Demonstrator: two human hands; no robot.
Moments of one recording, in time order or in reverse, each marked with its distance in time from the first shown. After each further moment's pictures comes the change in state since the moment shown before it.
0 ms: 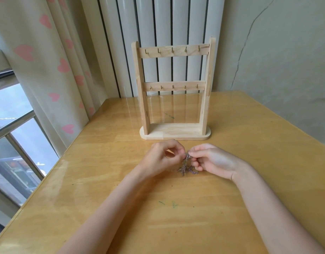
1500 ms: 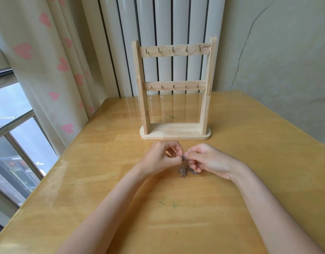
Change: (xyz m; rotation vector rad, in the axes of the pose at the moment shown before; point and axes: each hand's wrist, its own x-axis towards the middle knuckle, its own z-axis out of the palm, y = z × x) left_hand 0.005 -0.001 -0.001 0.001 -0.034 -0.068; right_hand -0.001 -0.004 0.009 -0.312 -0.013 -0.070
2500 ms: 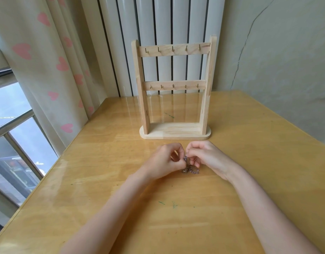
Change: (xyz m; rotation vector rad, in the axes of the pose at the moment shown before) left_hand 0.000 0.000 0.010 0.068 -0.027 -0.014; right_hand 0.002 -0.002 0.002 0.017 0.199 -0.040
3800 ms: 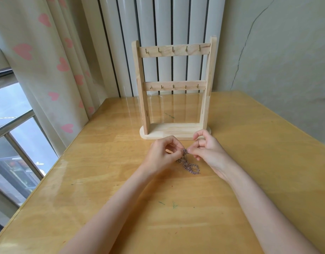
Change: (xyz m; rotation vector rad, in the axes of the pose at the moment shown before) left_hand 0.001 0.005 -0.003 -0.150 0.203 -0.040; right_hand 0.003 0.003 0.001 0.165 0.171 -0.048
